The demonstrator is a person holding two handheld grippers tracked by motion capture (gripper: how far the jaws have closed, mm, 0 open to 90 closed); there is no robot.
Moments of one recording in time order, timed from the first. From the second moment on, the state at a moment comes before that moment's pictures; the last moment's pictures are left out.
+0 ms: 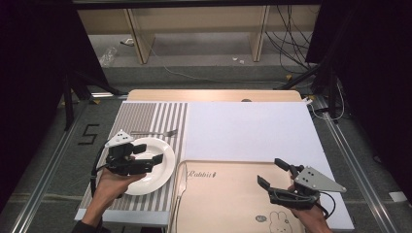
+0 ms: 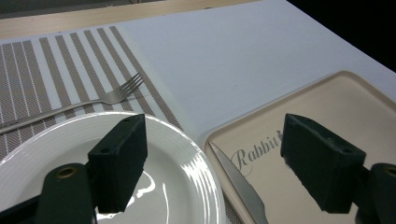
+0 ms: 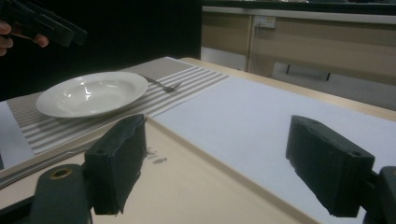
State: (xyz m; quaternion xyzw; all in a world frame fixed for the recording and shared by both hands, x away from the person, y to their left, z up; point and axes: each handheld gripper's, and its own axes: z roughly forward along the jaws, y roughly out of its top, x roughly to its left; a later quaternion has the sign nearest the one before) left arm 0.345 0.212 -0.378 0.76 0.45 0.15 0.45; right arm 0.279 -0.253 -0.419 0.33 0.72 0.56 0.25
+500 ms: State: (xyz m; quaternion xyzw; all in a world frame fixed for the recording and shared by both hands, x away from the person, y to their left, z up) left arm 0.354 0.223 -0.372 0.76 0.45 0.17 0.44; right arm 0.278 -0.253 -0.419 0.33 0.72 0.56 0.25
